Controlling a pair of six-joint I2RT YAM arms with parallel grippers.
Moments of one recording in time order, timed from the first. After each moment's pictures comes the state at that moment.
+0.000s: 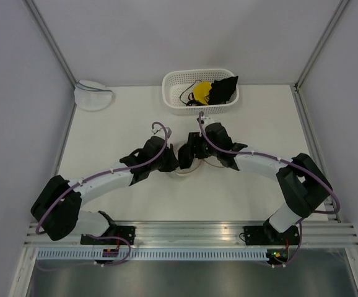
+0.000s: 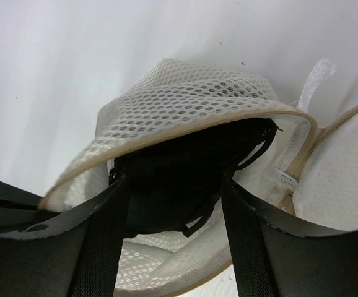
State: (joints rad) left arm -0.74 1.35 0.75 -0.07 -0.02 -0.64; right arm 0.65 1.61 0.88 0.13 -0.17 0.51
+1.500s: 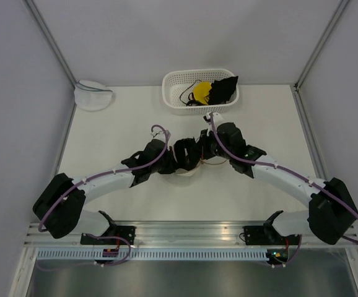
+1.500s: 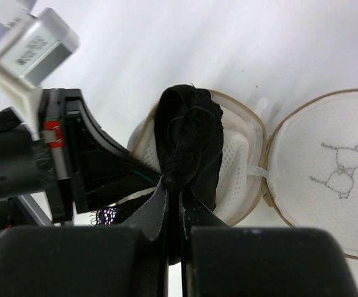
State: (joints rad) left arm -0.74 1.38 0.70 -0.01 -0.03 -0.67; right arm 0.68 1.36 0.87 0.01 -0.16 0.40
